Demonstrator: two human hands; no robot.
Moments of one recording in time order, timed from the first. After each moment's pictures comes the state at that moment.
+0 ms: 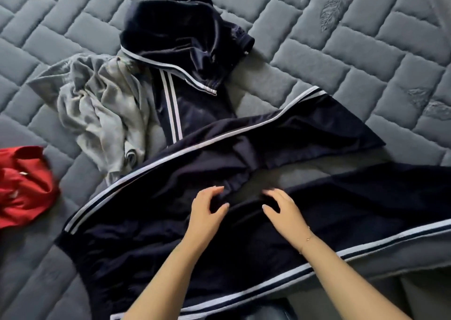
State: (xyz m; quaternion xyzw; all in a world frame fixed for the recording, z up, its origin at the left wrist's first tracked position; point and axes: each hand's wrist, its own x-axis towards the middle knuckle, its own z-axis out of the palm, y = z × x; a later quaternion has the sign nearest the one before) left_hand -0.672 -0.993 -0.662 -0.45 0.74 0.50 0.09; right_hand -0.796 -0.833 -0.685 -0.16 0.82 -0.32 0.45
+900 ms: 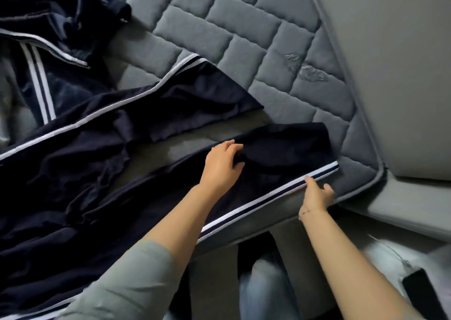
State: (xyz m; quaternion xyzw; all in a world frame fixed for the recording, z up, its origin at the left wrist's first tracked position) left_hand -0.853 -0.777 -0.676 -0.20 0.89 0.39 0.14; right_hand -0.910 -0.571 -0.685 0.47 0.71 -0.51 0.13
